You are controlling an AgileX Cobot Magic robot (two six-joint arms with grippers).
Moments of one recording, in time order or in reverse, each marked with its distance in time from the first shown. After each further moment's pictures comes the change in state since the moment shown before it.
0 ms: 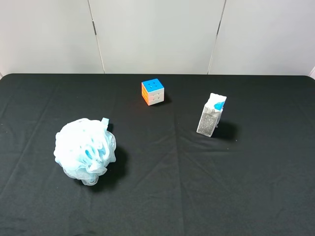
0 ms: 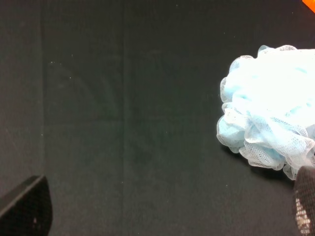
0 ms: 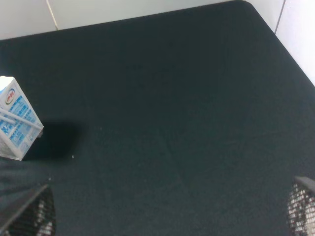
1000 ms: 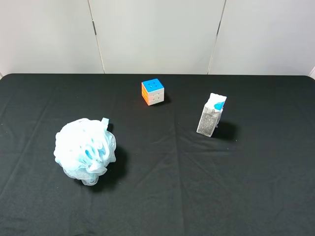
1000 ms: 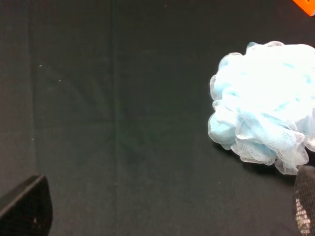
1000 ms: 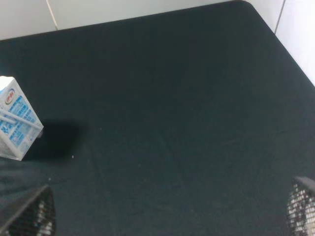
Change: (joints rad) left arm -0.052 0.000 0.000 0.001 0.000 0.000; right arm 0.000 0.000 0.000 0.000 0.000 0.000
